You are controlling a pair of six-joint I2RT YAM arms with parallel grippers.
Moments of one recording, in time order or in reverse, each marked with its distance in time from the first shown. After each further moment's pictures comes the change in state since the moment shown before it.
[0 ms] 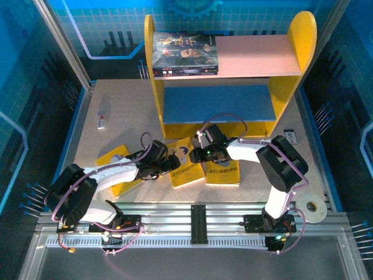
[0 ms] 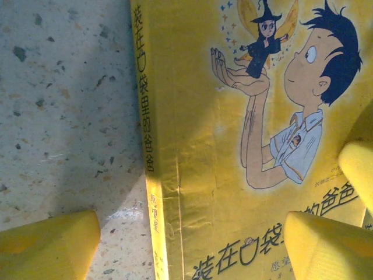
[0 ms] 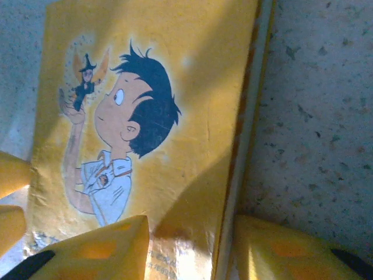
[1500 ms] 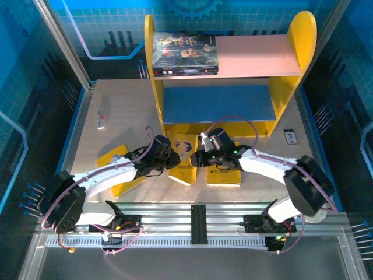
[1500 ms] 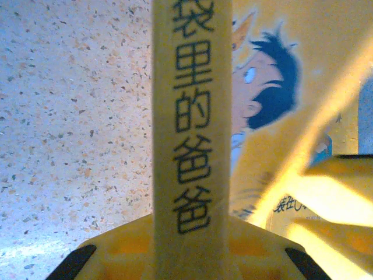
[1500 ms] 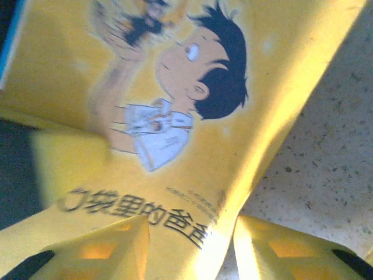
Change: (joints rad) left arm -0.079 -0.095 0.105 -0.045 -0.045 0.073; right arm 0.066 -0.348 -0.132 -0.034 -0.006 0.096
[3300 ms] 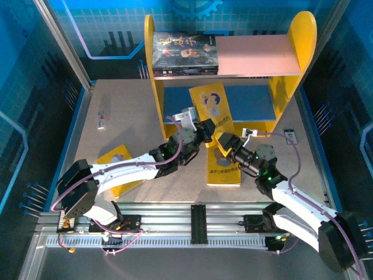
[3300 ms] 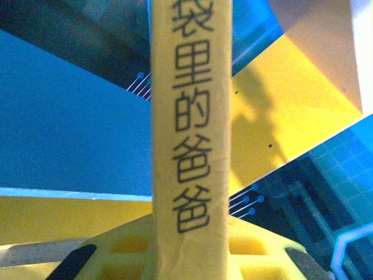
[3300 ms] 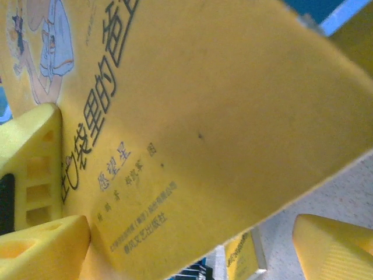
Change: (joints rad) left arm -0.277 0.197 0.304 0.683 -0.500 0.105; right arm -0.232 -0.531 -0.457 0.690 -0.005 0.826
